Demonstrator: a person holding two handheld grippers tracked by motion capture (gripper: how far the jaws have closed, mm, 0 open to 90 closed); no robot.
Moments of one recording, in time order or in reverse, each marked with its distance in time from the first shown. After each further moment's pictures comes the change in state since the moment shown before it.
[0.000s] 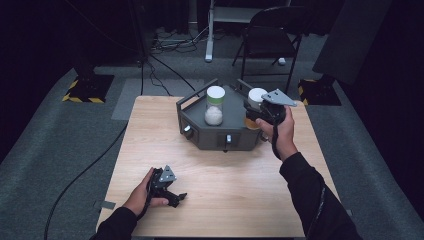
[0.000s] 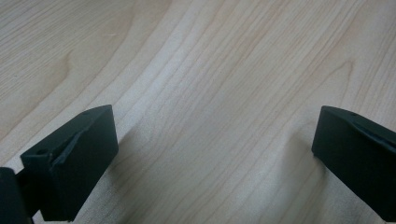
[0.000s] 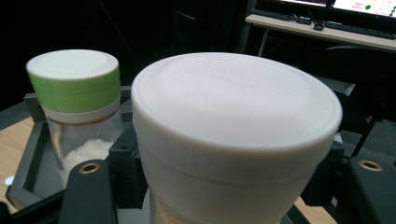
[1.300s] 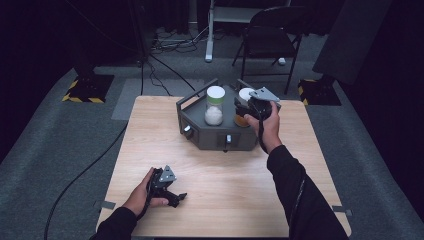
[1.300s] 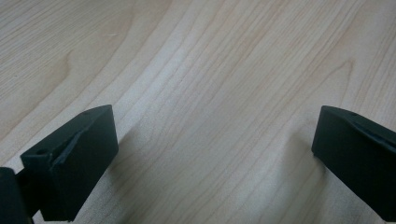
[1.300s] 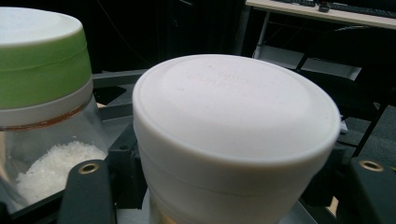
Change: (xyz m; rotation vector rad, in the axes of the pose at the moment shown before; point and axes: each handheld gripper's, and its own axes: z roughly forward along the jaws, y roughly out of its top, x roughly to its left) left arm 0.000 0.000 0.000 0.000 0.000 0.001; right arm 0.012 -0.010 0.051 0.045 -0.013 0.021
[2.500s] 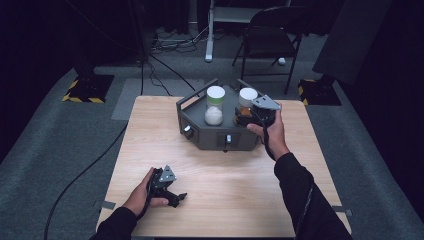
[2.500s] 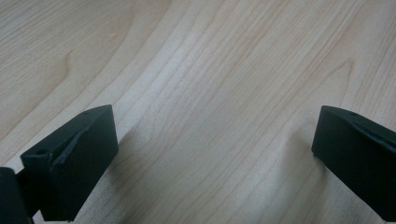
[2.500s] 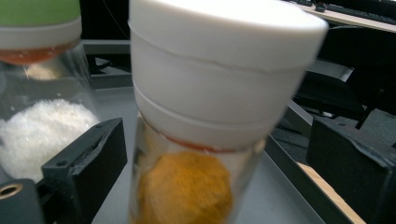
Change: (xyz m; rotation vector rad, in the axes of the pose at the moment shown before) left arm 0.000 0.000 0.000 -0.001 -0.001 0.000; right arm -0.004 -0.022 -0.011 0.017 -0.019 -0.055
